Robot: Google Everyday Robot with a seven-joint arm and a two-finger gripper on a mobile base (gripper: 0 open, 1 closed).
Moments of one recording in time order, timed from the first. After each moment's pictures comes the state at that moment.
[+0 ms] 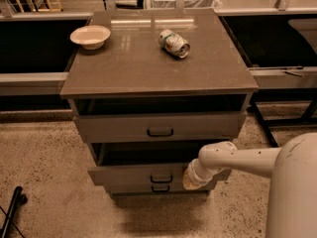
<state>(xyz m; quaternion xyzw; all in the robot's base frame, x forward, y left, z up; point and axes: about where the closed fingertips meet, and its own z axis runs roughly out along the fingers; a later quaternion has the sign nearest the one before) 0.537 -0.127 0.379 -0.73 0.66 0.07 0.15</state>
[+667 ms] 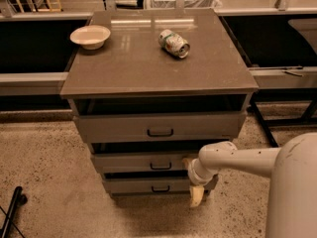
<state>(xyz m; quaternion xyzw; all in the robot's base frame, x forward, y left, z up) 0.537 -0.127 0.379 -0.73 0.66 0.07 0.15</state>
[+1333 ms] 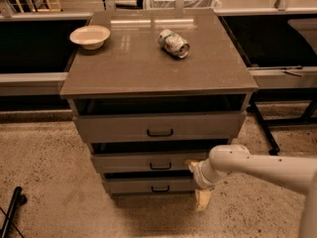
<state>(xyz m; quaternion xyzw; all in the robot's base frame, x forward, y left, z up) 0.513 -0.133 0.407 -0.74 0.64 0.09 0.17</state>
